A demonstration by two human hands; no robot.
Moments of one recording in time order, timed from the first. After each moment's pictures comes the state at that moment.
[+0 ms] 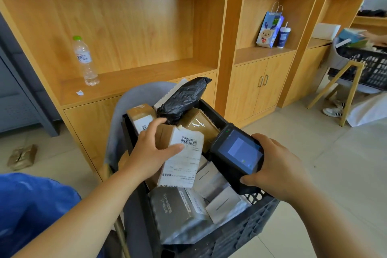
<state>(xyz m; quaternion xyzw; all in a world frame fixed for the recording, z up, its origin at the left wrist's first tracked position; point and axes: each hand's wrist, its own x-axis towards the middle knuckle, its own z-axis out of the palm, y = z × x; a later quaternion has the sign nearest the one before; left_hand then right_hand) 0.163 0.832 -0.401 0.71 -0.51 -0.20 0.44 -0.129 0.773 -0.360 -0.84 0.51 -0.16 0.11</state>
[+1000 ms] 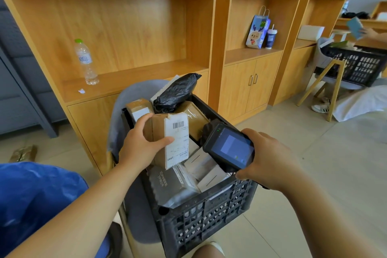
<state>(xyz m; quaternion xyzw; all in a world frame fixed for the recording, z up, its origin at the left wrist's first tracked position) 0.131 0.884 -0.393 0.73 -0.45 -0.14 0.48 -0.164 0.836 -0.340 -0.85 0.51 -0.12 0.08</state>
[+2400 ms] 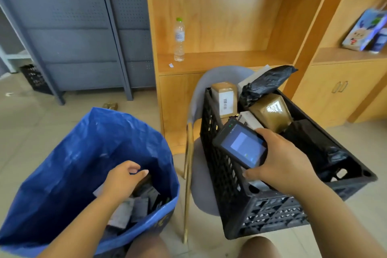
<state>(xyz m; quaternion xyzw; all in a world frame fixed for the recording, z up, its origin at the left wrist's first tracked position) 0.267 1.135 -0.490 0.89 -0.21 -0.17 0.38 -0.010 0.914 -0.364 -0.91 0.36 -0.12 0.14</state>
